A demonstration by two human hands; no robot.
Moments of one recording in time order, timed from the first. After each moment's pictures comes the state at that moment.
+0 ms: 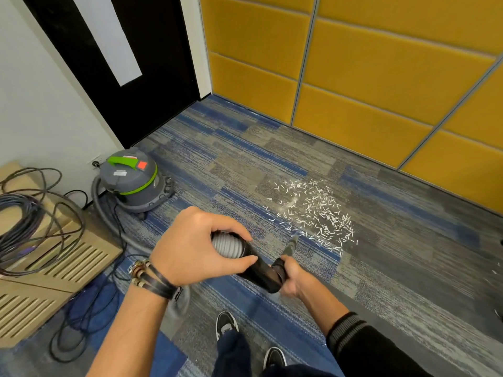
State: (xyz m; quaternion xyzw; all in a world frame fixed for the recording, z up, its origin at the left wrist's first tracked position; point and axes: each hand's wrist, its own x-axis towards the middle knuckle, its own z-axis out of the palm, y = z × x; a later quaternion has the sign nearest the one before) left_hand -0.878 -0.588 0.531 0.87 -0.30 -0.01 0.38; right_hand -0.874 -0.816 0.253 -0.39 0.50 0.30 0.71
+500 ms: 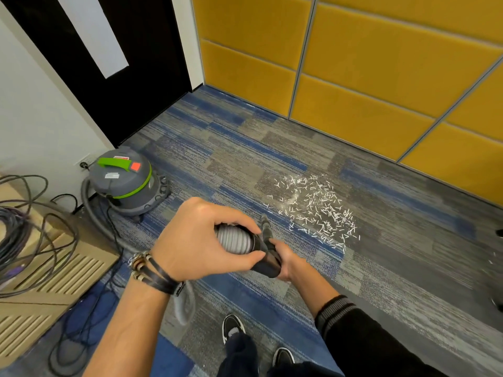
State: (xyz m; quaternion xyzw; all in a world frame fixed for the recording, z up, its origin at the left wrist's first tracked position) left_hand -0.796 -0.554 0.535 0.84 -0.36 -0.01 0.40; right_hand -0.784 -0.763 0.265 -0.40 0.47 0.30 0.73
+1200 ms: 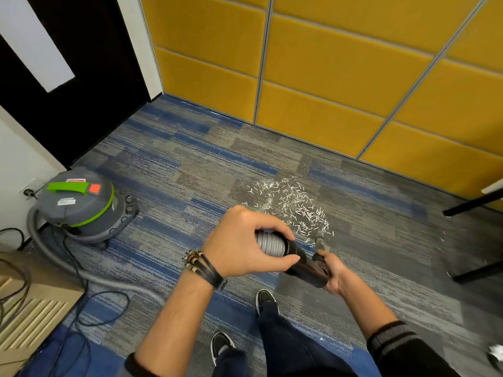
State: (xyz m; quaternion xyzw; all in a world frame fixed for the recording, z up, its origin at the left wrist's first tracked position) left_hand -0.752 -0.622 0.496 0.77 -0.42 -0.07 0.48; right_hand -0.836 -0.902 0.263 -0.43 0.58 0.12 0.68
